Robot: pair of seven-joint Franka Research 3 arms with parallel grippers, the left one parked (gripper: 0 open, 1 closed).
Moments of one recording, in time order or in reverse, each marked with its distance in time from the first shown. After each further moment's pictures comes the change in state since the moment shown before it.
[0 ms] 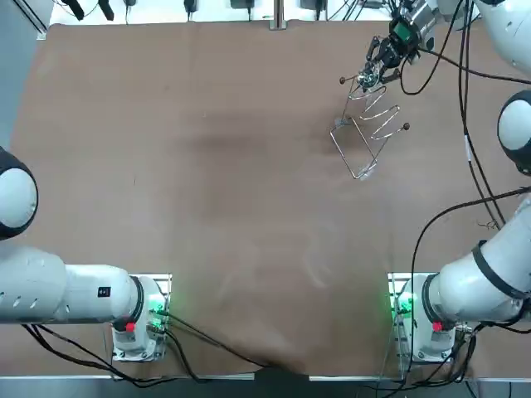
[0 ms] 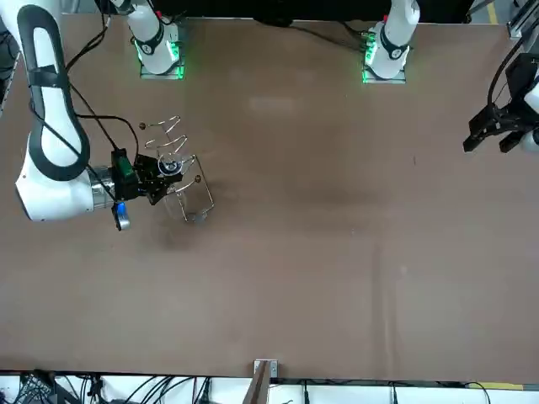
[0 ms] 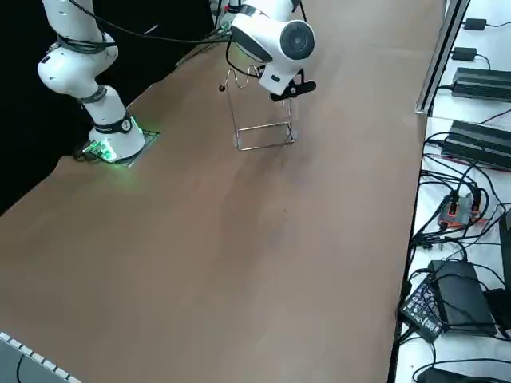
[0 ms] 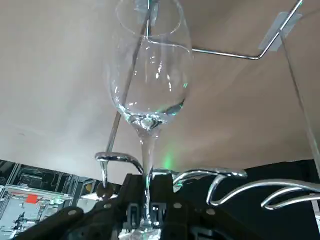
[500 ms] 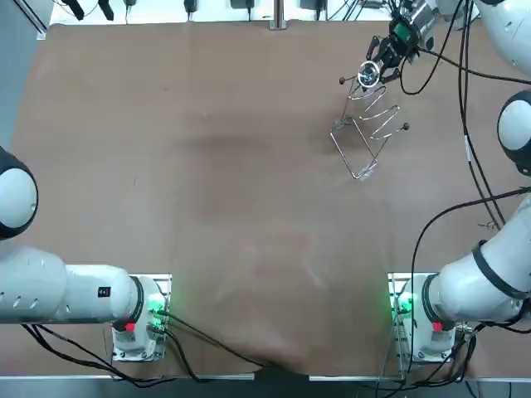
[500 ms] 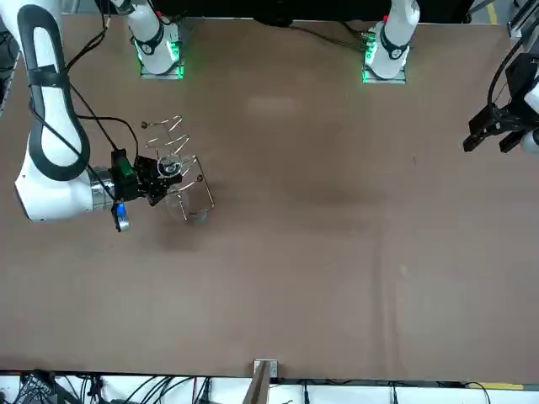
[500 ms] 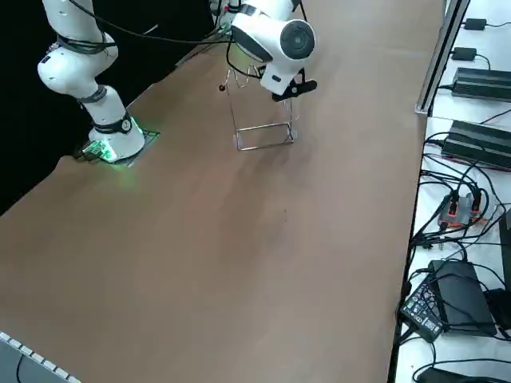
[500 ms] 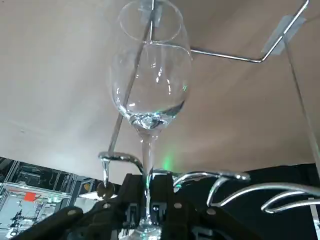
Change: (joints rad) arm 0.002 0.000 0.001 0.000 0.000 0.005 -0.016
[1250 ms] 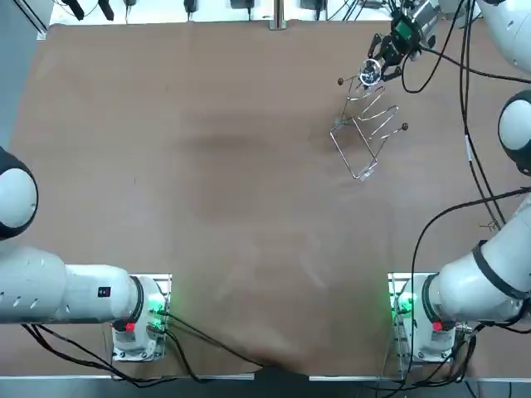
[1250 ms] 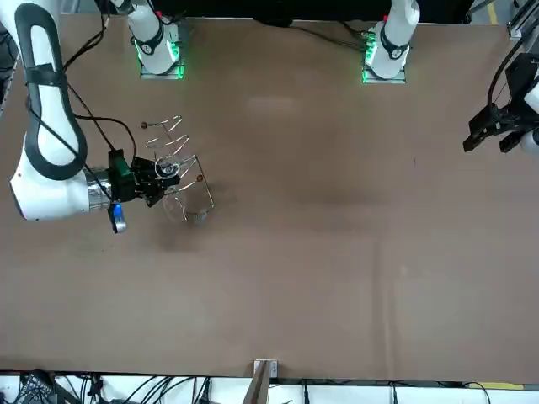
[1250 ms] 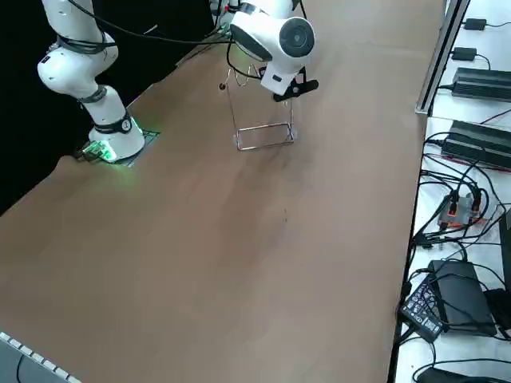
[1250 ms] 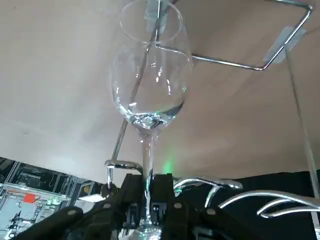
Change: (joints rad) arm -0.002 -0.001 0.000 0.006 -0.006 0.017 -0.022
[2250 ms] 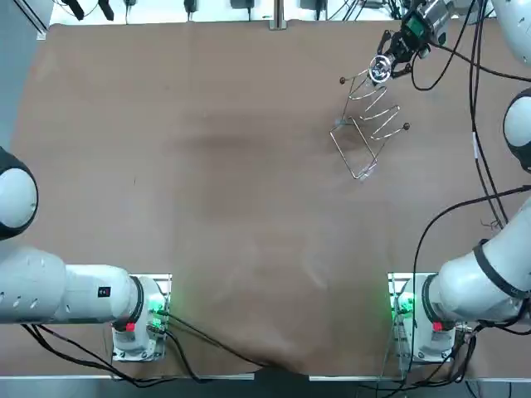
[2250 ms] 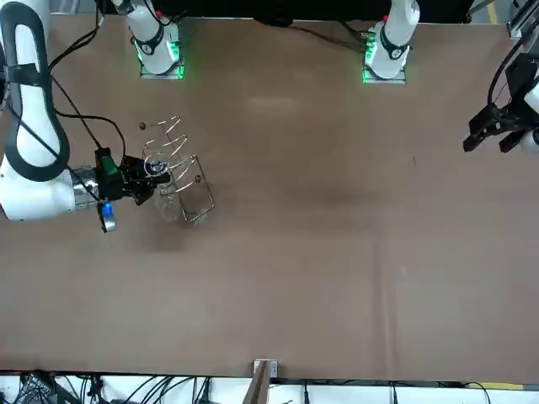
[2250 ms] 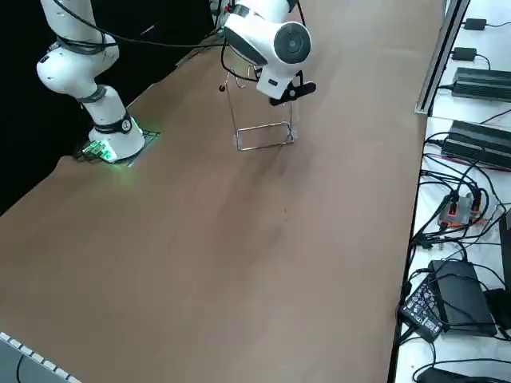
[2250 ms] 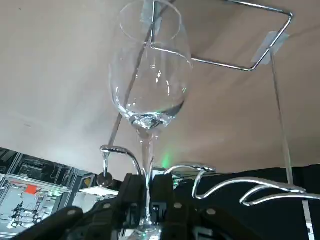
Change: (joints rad) arm -0.053 -0.002 -0.002 0.022 -0.005 -0.066 -0.031
